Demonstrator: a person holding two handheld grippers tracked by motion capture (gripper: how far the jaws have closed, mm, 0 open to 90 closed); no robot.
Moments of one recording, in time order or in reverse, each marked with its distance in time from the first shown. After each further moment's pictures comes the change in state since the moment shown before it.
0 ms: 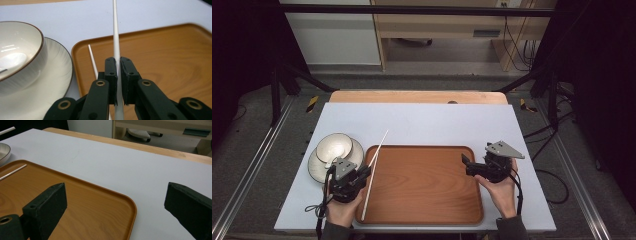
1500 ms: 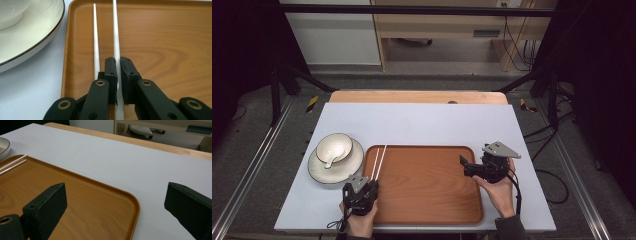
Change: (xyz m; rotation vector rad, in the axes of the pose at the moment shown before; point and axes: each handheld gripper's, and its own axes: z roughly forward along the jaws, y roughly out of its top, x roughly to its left) left arm -0.023 -0.056 0.035 0.074 0.146 -0.108; right arm 0.003 -0.003 0.006 0.025 0.011 -0.009
